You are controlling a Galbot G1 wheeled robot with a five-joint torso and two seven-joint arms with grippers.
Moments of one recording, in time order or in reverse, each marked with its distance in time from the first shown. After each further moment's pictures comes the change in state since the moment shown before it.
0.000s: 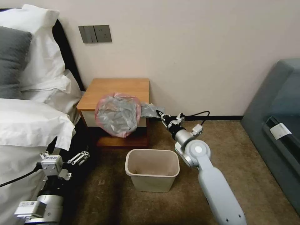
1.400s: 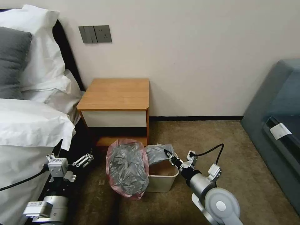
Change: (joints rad) left arm -0.021 -0.010 0.027 0.069 0.027 -0.043 0.016; right arm -0.434 -0.219 -0.006 0.299 -0.179 0.017 0.077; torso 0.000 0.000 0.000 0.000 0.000
